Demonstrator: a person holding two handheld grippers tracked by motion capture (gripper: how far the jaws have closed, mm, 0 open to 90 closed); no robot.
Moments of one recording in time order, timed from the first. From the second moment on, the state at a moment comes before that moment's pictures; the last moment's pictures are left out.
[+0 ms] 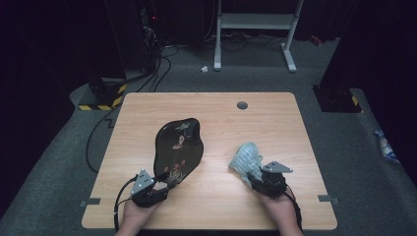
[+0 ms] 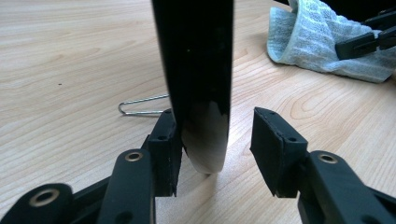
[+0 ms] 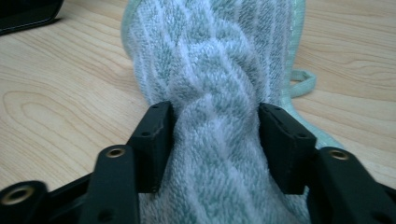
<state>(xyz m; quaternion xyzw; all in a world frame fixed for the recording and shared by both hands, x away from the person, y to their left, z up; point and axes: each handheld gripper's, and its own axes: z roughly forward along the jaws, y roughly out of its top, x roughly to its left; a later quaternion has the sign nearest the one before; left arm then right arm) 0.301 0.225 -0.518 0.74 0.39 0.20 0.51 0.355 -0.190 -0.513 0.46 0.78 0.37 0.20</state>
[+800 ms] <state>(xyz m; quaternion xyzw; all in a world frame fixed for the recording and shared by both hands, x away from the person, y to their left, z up) 0.291 0.197 -0.515 0.77 0.35 0.20 0.49 0.343 -0.193 -0.510 0.45 0.77 0.40 0.23</state>
